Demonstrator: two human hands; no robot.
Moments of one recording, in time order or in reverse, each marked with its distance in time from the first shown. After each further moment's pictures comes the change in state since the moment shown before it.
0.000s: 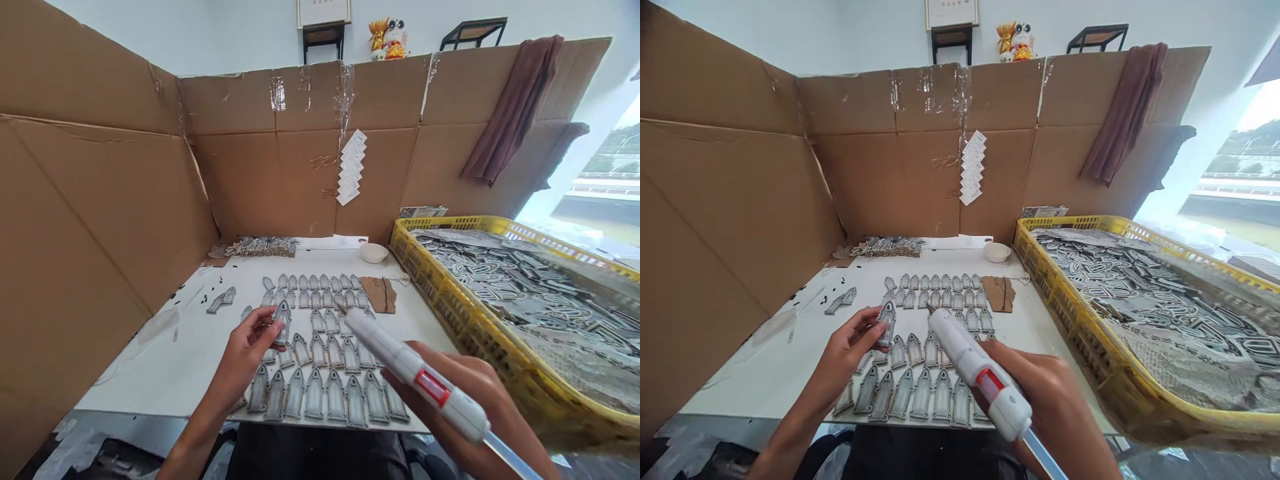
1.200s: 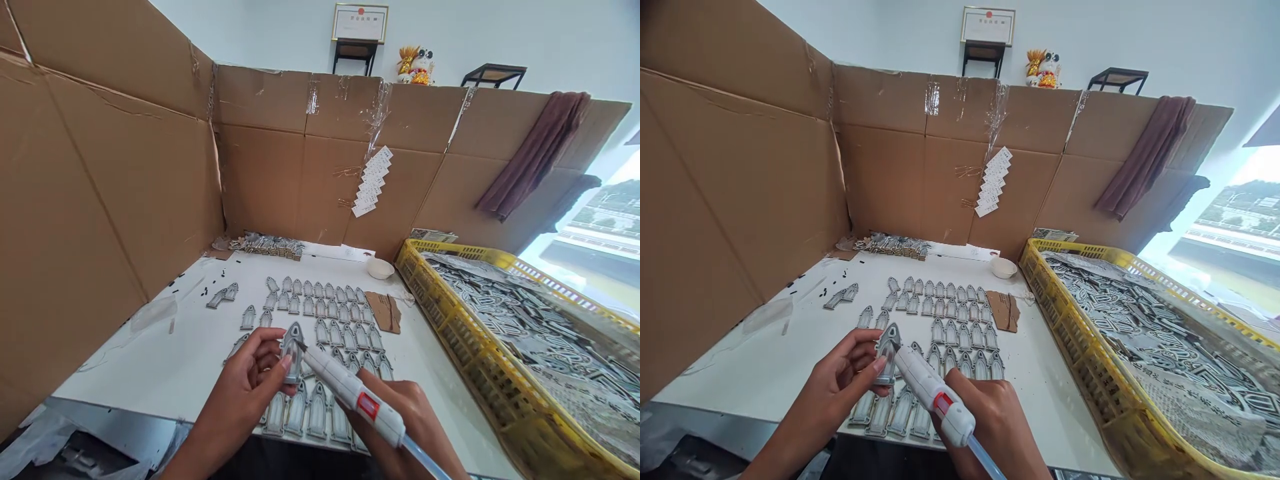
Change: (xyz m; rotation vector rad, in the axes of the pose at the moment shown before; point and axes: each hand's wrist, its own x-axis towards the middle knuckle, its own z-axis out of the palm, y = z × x) left_hand -0.040 0.002 -0.009 -0.321 -0.143 -0.069; right_hand 0.007 0.016 0.078 -0.063 -0.219 -0.235
